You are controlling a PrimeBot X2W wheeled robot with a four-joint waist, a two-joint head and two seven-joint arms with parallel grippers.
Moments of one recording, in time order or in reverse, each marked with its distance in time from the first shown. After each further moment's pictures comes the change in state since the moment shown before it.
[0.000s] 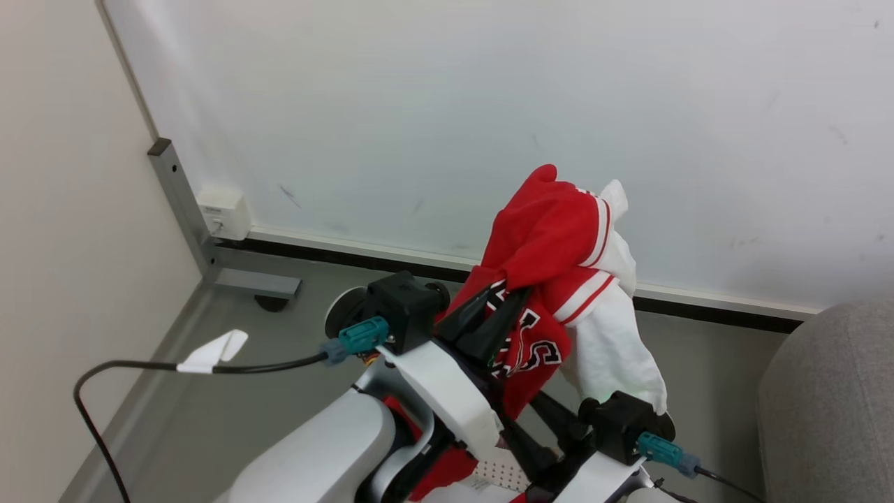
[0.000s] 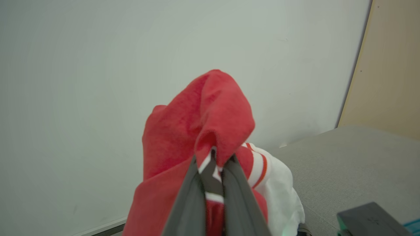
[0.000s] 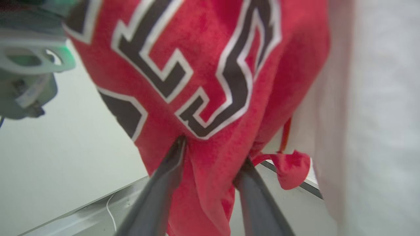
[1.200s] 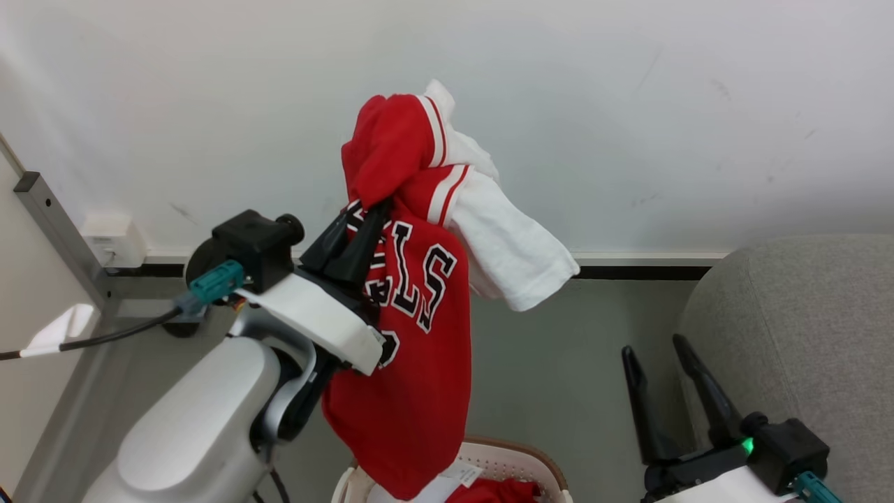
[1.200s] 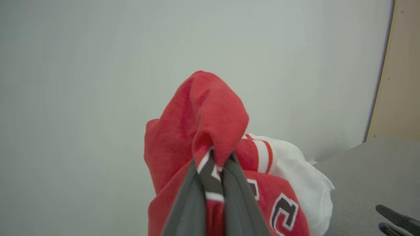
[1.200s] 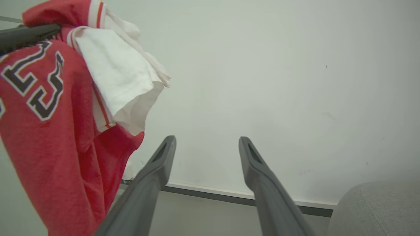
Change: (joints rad) left arm -0.025 0.143 0.187 0.049 0.007 0.053 -0.060; right arm 0.301 0.039 -0.559 -0.282 -0.267 0.000 0.000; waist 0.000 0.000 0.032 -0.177
